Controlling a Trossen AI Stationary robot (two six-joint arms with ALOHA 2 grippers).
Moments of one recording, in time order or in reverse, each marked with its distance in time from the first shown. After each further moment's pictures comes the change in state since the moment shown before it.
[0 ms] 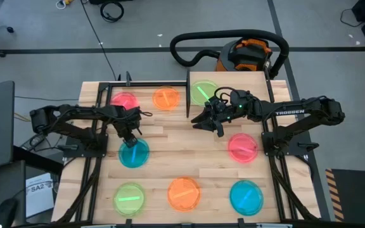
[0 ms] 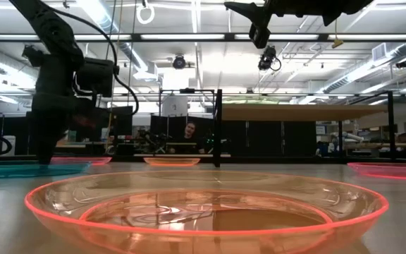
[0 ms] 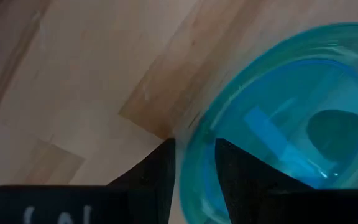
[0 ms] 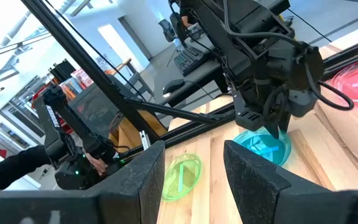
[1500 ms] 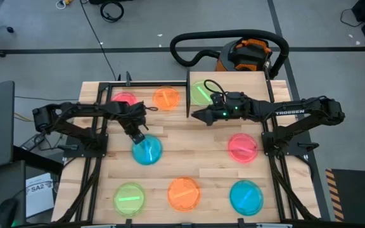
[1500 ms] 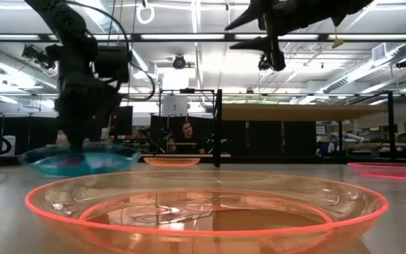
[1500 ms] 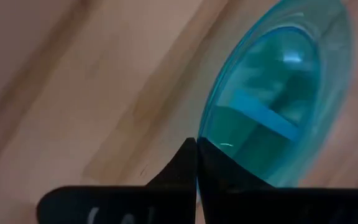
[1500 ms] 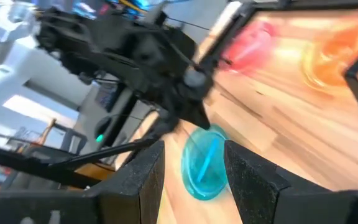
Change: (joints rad) left arm -0.002 0.026 0.140 0.029 0.071 -0.039; right arm 0.000 0.000 0.000 -0.194 0.384 0.346
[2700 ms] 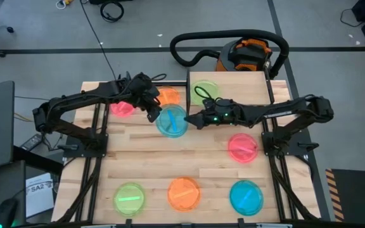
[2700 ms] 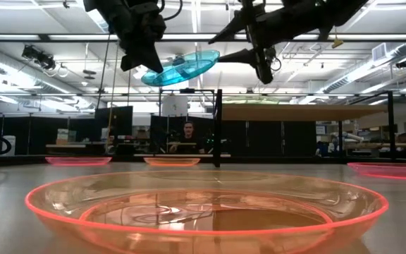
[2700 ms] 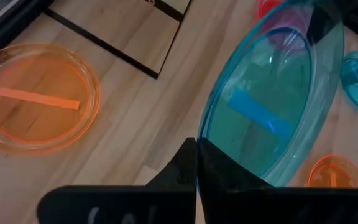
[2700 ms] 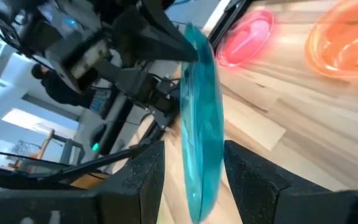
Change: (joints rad) left arm 0.001 -0.002 0.509 -0.001 -0.122 0.064; right arm 0.054 0.169 0.000 0.182 0.073 0.063
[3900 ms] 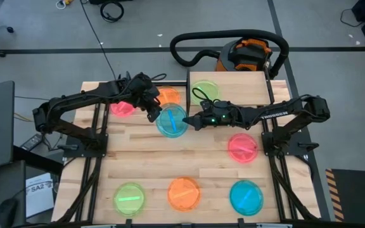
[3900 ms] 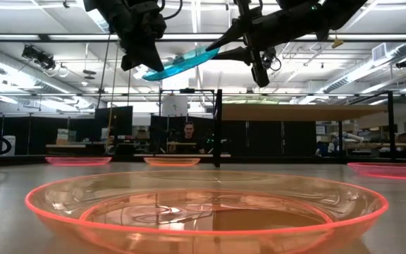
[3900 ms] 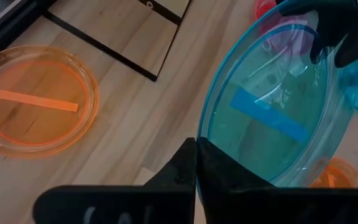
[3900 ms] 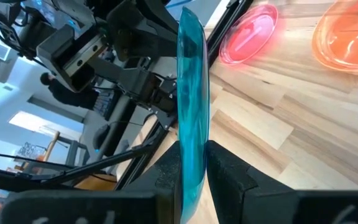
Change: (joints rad) left arm -0.001 0.000 0.000 0.009 0.001 -0.004; right arm 0.006 0.030 0.000 0.042 -0.004 0.020
